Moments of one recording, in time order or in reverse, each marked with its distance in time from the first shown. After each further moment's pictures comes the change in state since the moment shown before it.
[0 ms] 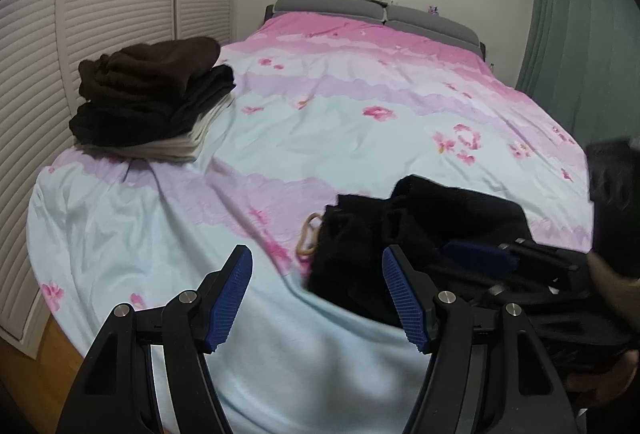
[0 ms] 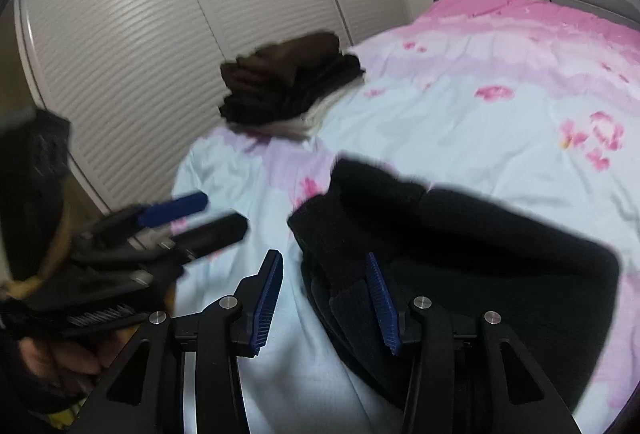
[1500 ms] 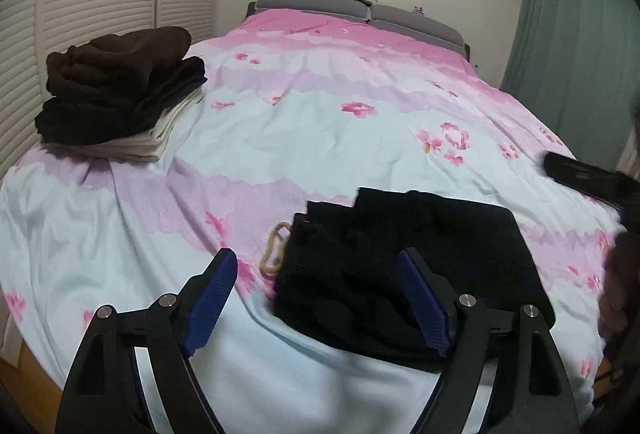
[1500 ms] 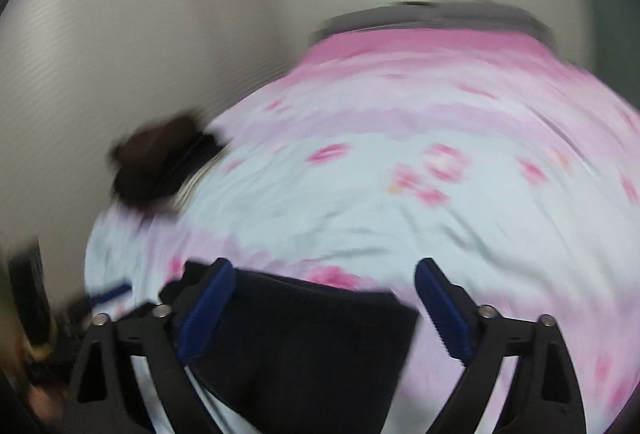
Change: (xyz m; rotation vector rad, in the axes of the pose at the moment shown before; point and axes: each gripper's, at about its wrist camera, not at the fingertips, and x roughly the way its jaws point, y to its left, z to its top) left arm 0.046 -0.001 0.003 -0.003 0.014 -0.086; right arm -0.083 -0.080 0.014 0.277 -0.195 -0.420
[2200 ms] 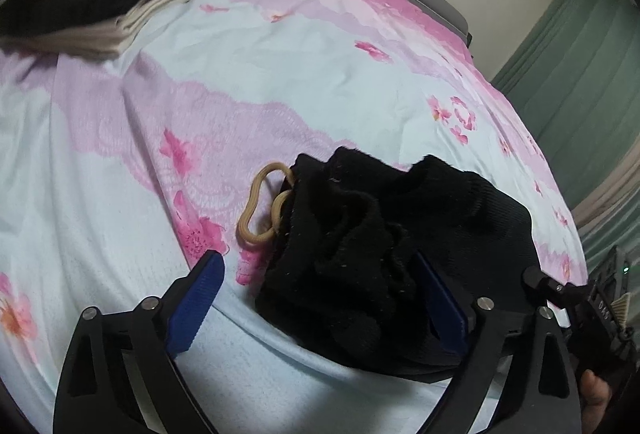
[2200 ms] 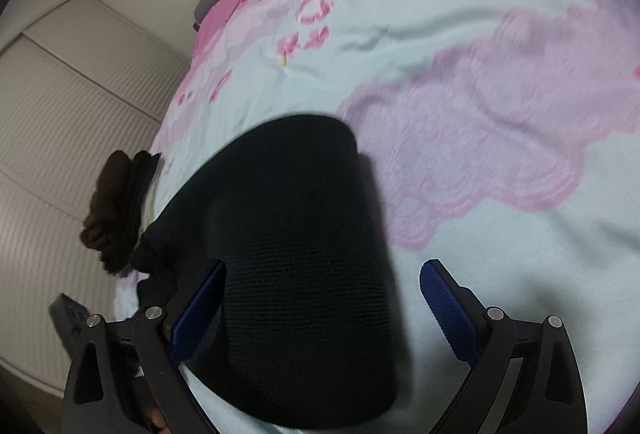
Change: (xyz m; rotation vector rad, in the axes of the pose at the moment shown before) left arm 0.069 0.034 -0.018 -0.216 0.203 -0.186; right arm 0.055 -0.053 -0.101 0.543 0.225 0.047
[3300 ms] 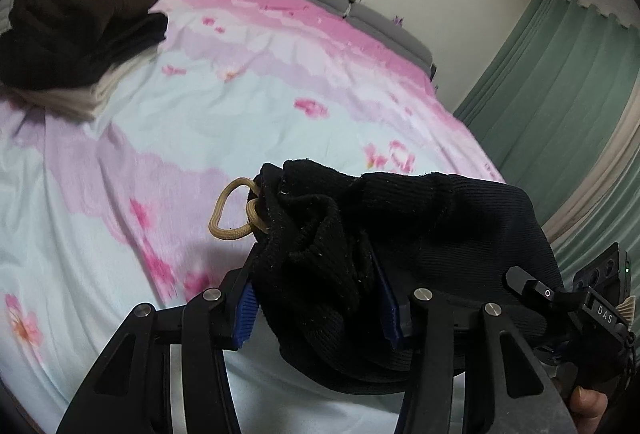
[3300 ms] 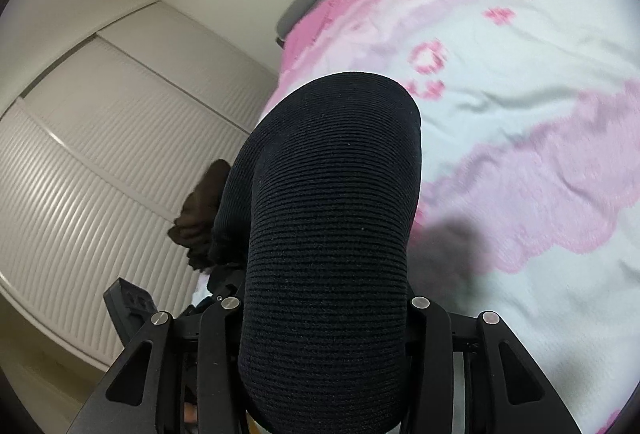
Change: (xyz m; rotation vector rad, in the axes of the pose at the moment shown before) left arm -0.062 -0.048 0.026 0.035 -0.146 -0.111; right arm -0.071 0.067 0.012 -0.122 -0.087 0.254
